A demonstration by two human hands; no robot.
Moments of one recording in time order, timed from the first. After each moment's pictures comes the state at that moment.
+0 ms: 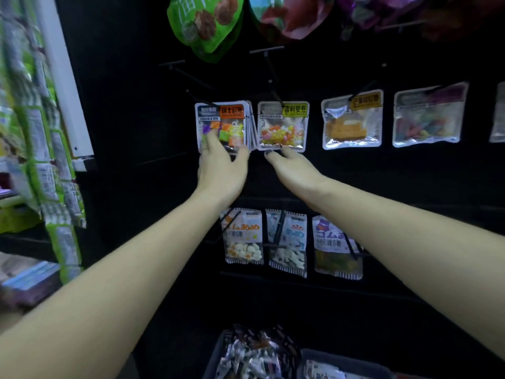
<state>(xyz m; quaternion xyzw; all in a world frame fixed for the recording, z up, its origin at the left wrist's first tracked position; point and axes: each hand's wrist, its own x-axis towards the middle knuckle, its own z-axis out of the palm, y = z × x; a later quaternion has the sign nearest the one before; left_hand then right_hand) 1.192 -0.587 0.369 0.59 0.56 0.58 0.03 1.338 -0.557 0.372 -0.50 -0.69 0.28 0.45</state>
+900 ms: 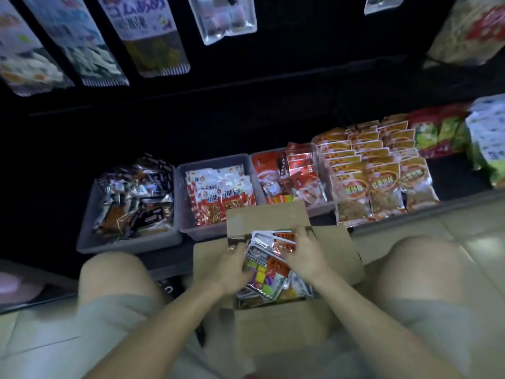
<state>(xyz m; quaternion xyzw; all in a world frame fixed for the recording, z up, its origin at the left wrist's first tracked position) 1.414 -0.825 -0.118 0.78 0.48 -0.03 0.40 1.606 -0.885 -0.110 -0.81 -0.45 0.32 0.20</state>
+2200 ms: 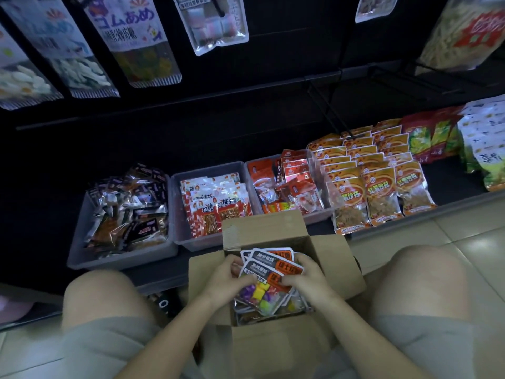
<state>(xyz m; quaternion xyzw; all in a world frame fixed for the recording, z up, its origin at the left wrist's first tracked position) 1.410 -0.818 -0.143 0.62 0.54 0.06 0.57 1.612 -0.911 -0.144 -0.71 -0.26 0.53 0.37</state>
